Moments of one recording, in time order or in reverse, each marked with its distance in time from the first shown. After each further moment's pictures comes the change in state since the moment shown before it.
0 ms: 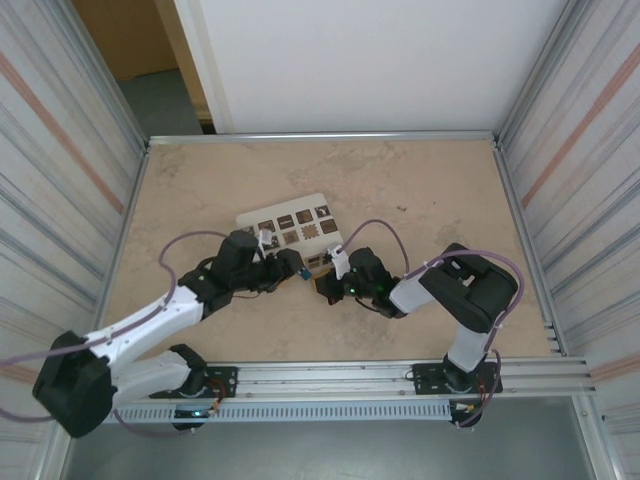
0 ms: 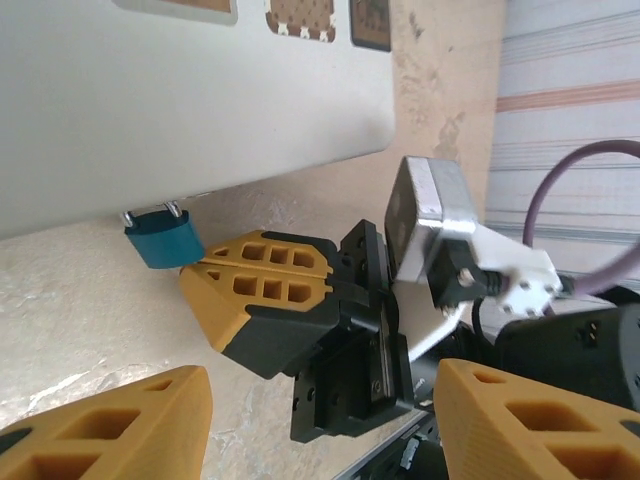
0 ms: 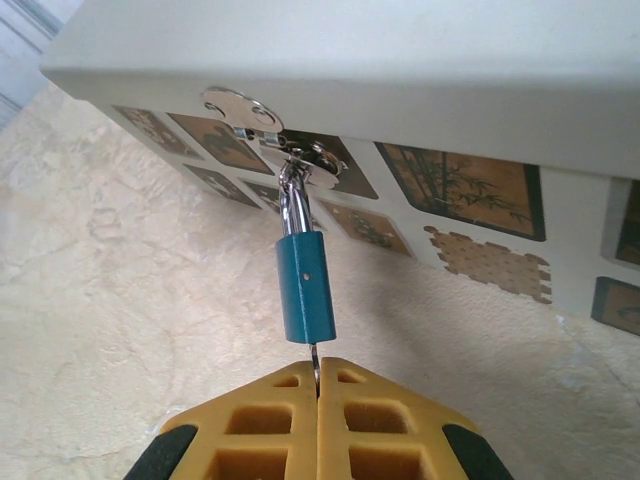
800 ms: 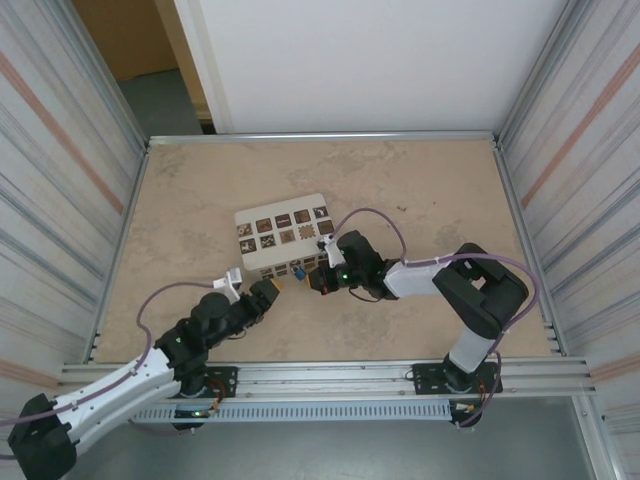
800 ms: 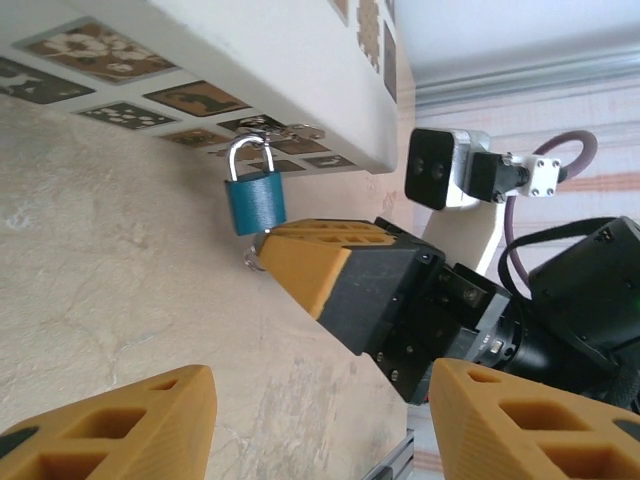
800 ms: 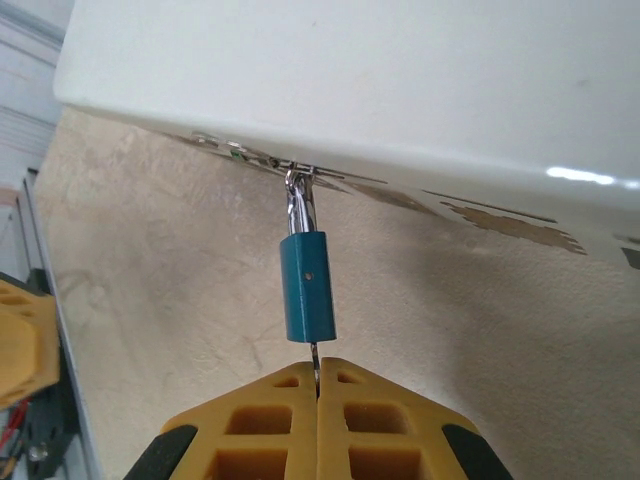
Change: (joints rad) left arm -0.163 -0.530 -0.509 0.256 -0.317 -0.269; right arm -0.013 -0.057 0.190 -0.409 -0.114 0.199
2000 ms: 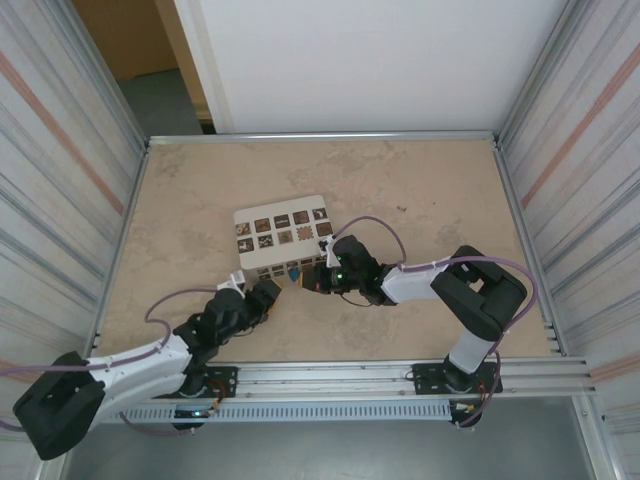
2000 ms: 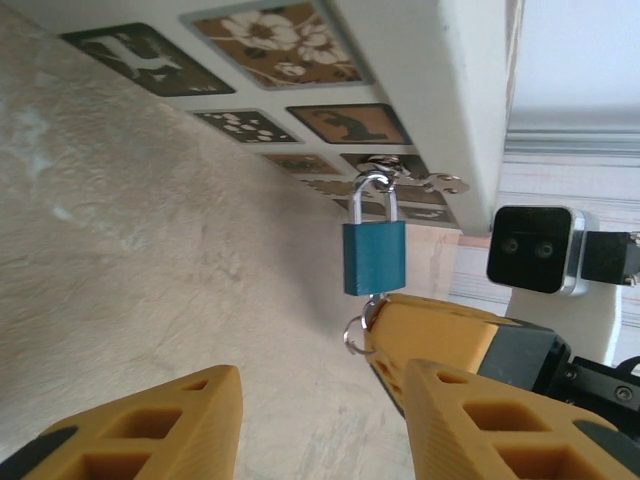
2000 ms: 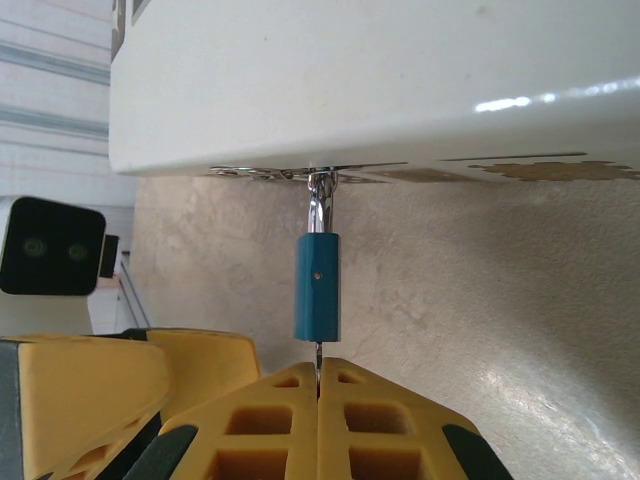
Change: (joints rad) left arm 0.032 0.370 -0.016 0.298 -0.025 -0.120; right arm 0.055 -0.001 -0.019 0.109 0.032 0.381
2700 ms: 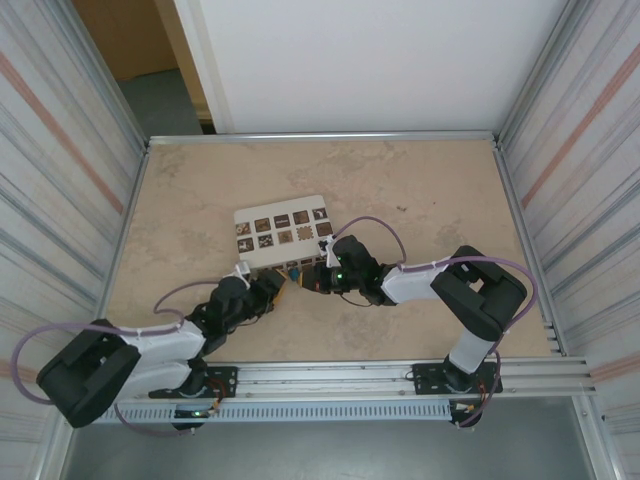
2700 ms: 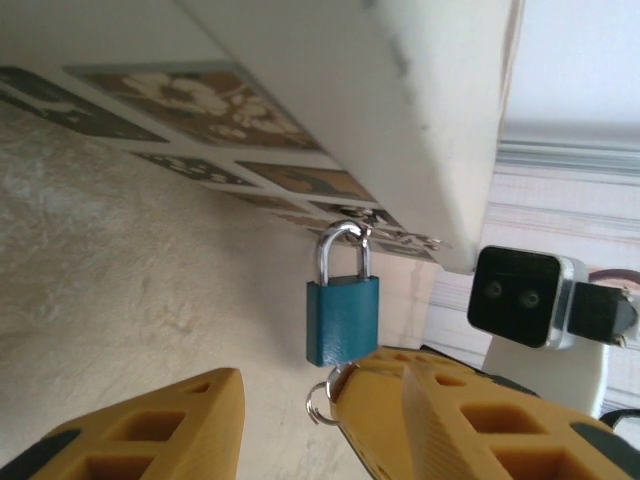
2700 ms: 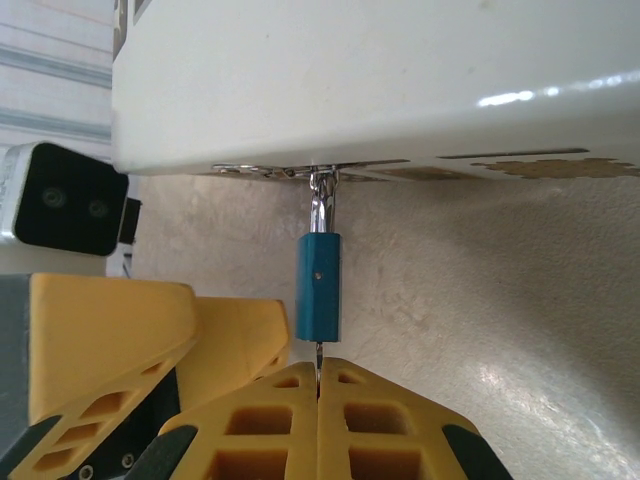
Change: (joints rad) left arm 0.092 0.275 0.054 0.228 0.103 -0.016; right arm 0.000 0.000 0.000 0.003 0.000 0.009
